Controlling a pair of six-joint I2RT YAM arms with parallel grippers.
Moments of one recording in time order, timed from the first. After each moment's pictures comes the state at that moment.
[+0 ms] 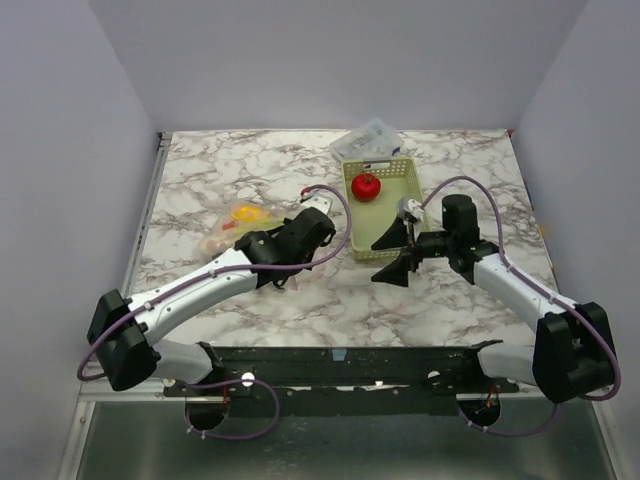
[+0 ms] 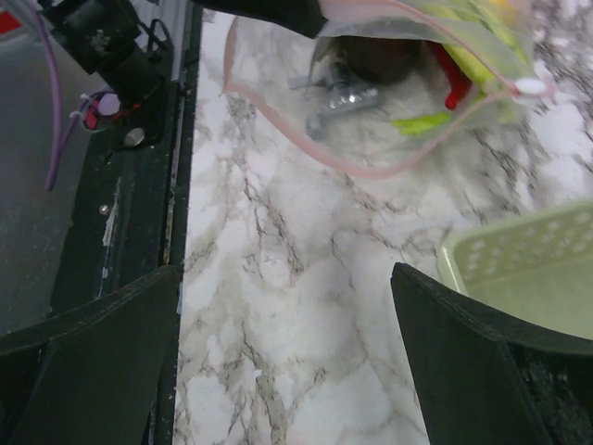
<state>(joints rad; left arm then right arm) -0.91 1.36 1.12 -0.68 -0.48 -0.35 0.25 1.24 0.65 0.05 -1.20 -0.28</state>
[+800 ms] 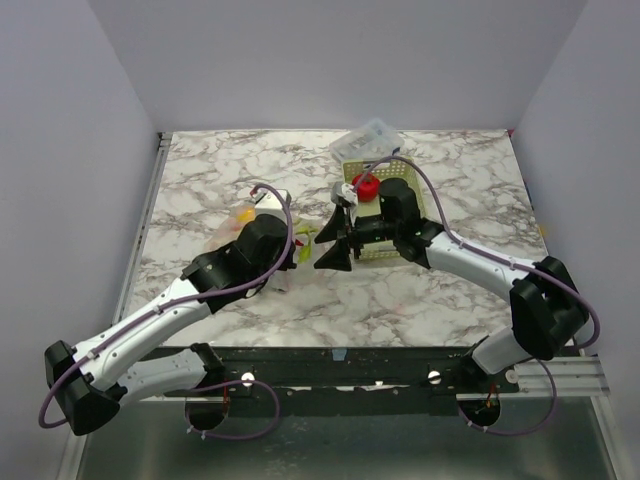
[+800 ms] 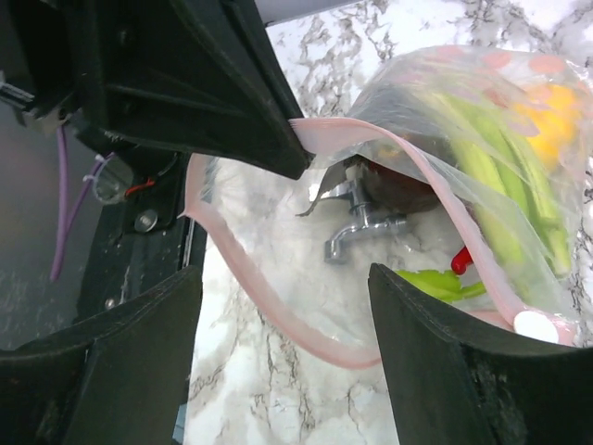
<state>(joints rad) -0.86 1.01 0.95 -0.55 -0.38 -0.53 0.66 1.51 0.97 0.19 -0.96 -0.07</state>
